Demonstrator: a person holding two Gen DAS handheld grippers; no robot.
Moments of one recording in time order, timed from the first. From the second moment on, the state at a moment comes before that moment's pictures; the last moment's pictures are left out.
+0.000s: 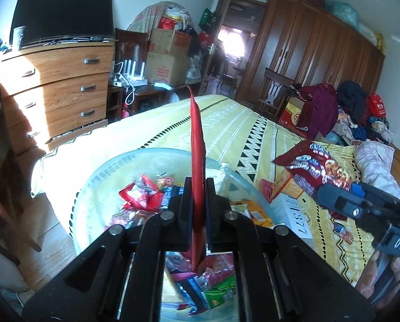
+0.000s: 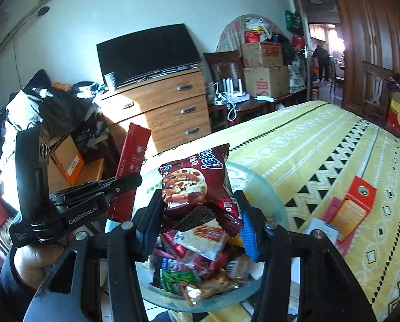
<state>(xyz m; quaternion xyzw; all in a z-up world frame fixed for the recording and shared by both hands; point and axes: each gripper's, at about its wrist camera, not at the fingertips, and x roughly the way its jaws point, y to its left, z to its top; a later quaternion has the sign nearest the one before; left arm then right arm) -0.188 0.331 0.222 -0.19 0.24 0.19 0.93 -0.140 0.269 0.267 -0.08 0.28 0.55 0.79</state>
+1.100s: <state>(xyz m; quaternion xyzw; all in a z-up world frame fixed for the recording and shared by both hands) -0.178 0.364 0.198 -0.21 0.28 0.22 0.91 -0.141 0.297 0.244 -0.07 0.31 0.55 0.77</state>
